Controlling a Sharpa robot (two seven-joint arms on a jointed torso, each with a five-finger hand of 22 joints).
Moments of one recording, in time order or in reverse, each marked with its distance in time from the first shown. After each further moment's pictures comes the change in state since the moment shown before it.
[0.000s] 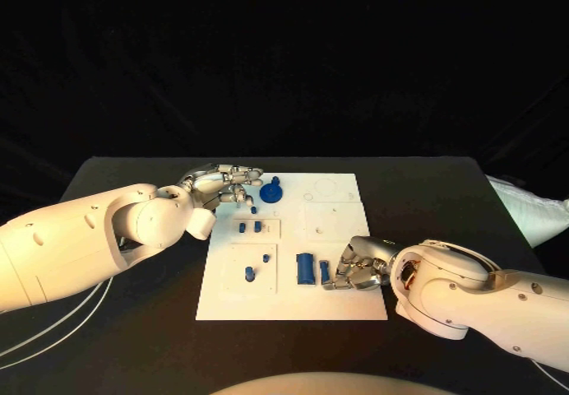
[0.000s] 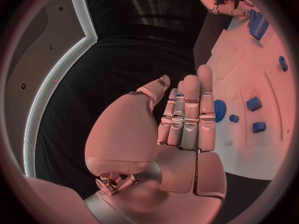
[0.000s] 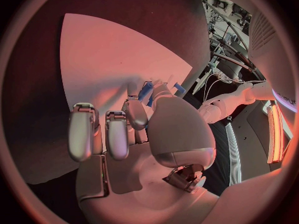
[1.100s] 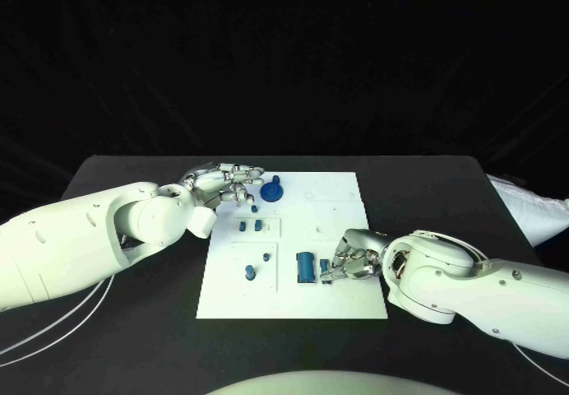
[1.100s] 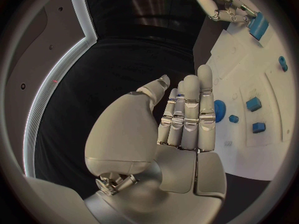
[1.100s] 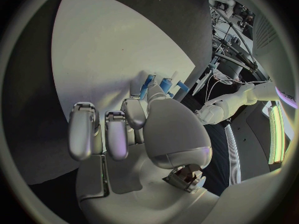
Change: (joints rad) left arm 0.000 0.004 0.000 -0.005 -0.002 0.002 -0.005; left_hand 0.000 0.000 -0.003 0.003 0.000 0.000 0.000 0.000 0.000 -0.004 0.004 0.004 0.000 0.000 0.000 0.000 -0.001 0.000 0.000 0.000 0.000 -0.002; right arm 0.009 0.056 0.009 -0.077 0.005 0.030 0.027; right_hand 0.106 0.042 -0.034 -0.065 -0.022 -0.002 0.001 -0.002 0.121 -0.002 0.002 -0.016 -0.004 0.000 0.000 0.000 0.000 0.000 -0.004 -0.004 -0.012 -0.003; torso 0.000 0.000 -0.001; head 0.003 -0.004
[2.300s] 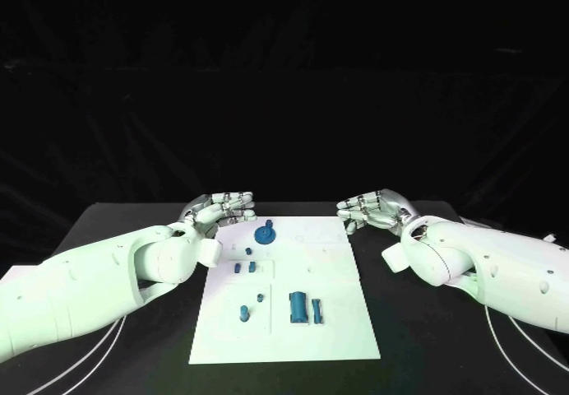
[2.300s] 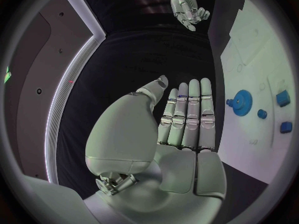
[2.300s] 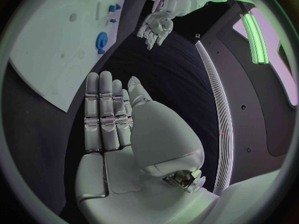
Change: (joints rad) left arm -0.056 0.083 0.001 -0.134 0.050 -0.119 0.211; left_hand -0.004 0.011 -0.052 0.024 0.000 0.005 -0.032 -0.014 -0.002 -0.028 0.018 -0.039 -0.048 -0.227 0.076 -0.449 -0.222 0.000 -0.324 0.077 -0.269 -0.185; right arm 0.125 0.093 0.003 -0.445 0.939 -0.177 0.735; right_hand 0.200 0.092 -0.001 -0.123 -0.020 -0.152 0.107 -0.139 -0.204 -0.305 0.116 -0.948 -0.819 -0.290 0.112 -1.087 -0.821 0.109 -0.458 0.110 -0.866 -0.806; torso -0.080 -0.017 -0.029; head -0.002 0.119
